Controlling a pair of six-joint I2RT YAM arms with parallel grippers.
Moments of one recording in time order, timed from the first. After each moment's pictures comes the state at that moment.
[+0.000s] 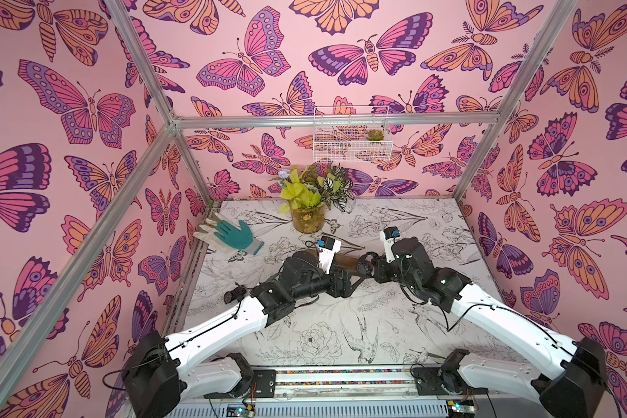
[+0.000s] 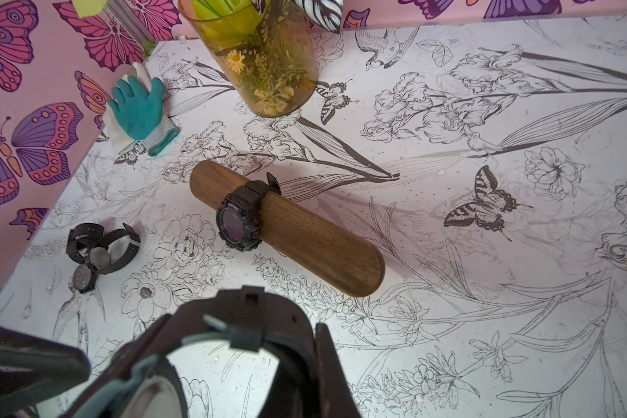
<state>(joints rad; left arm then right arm) -0.84 1.18 0.81 0.05 0.30 -0.60 0.71 1.15 0.93 -0.45 0.15 0.45</state>
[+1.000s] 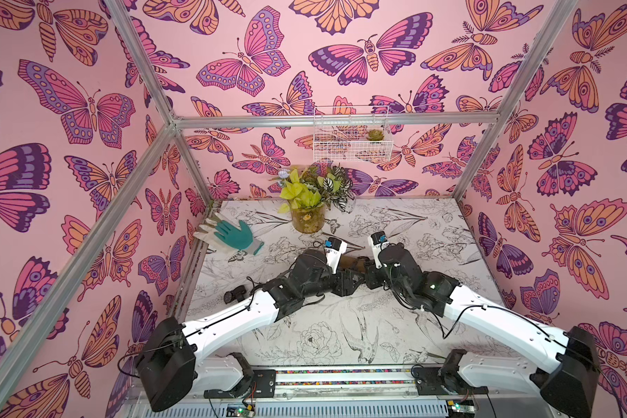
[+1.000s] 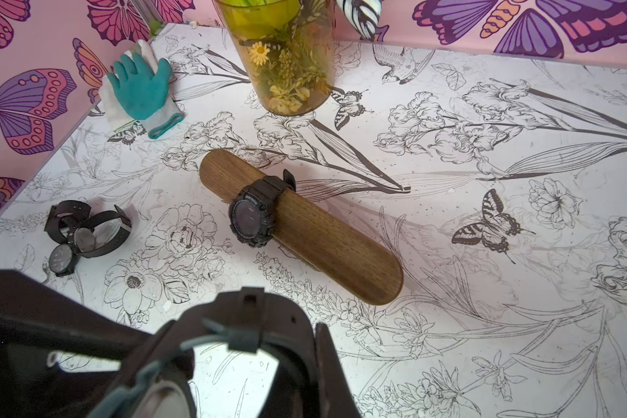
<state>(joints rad) -0.85 1.29 0.84 0.04 0.27 -0.62 0.84 1.18 0.93 -0.41 0.27 0.41</state>
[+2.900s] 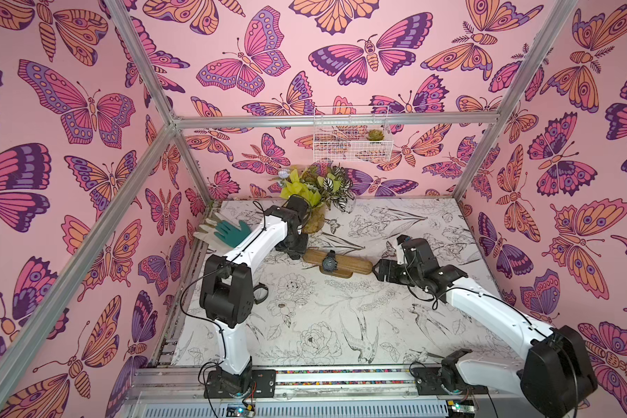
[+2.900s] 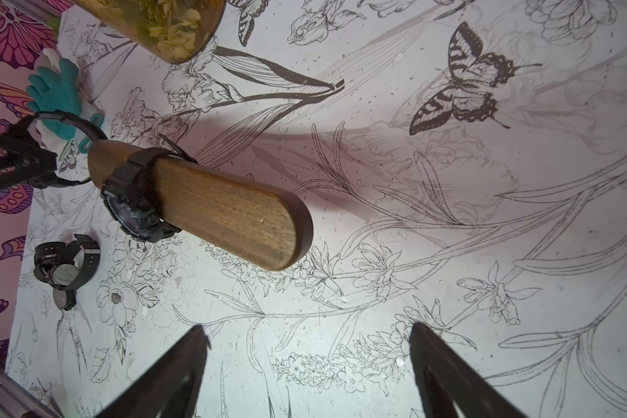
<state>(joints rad) -0.39 1.91 1.66 -1.05 -0.06 -0.19 0.45 1.24 0.80 -0.42 -0.12 0.55</state>
